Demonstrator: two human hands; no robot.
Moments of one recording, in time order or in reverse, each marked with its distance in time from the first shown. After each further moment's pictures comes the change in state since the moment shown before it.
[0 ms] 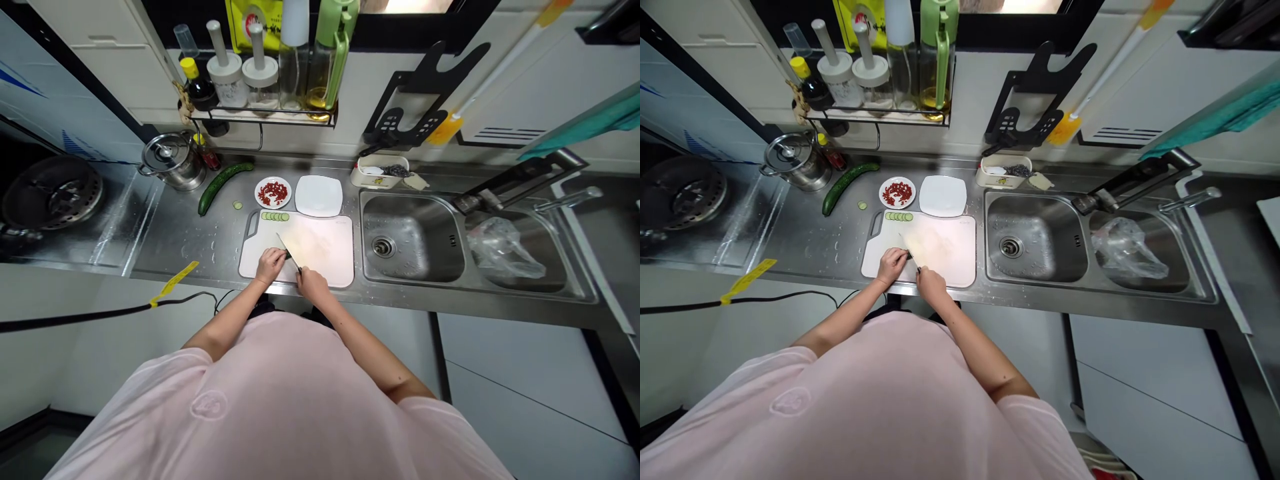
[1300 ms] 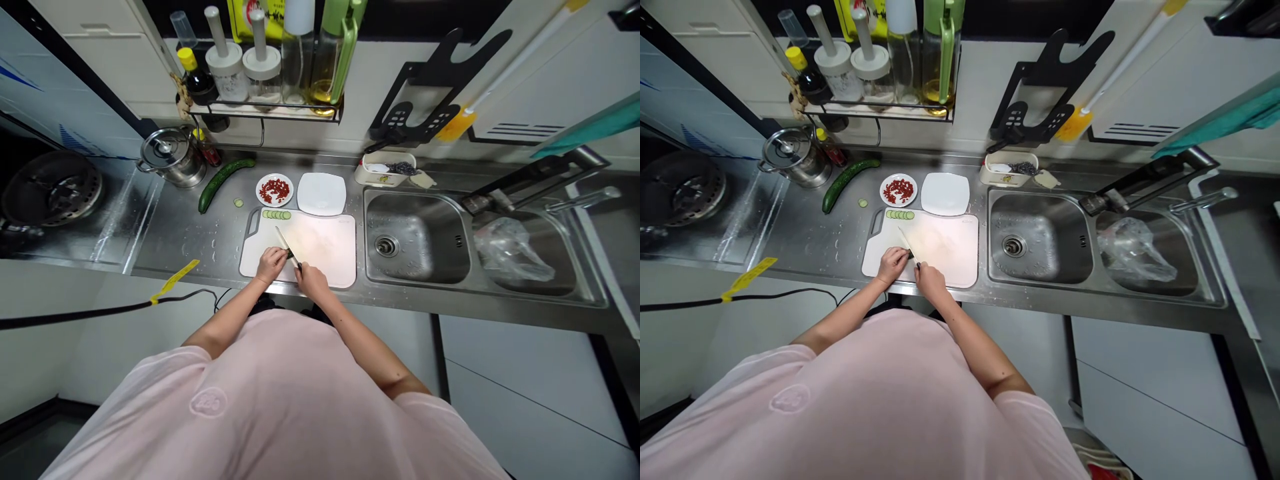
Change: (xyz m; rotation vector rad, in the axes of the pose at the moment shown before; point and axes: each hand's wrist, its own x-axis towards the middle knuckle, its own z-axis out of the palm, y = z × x) left_hand 0.001 0.001 -0.001 0.010 -0.015 0.005; right_hand 0.002 -0.009 -0.017 0.005 -0.045 0.005
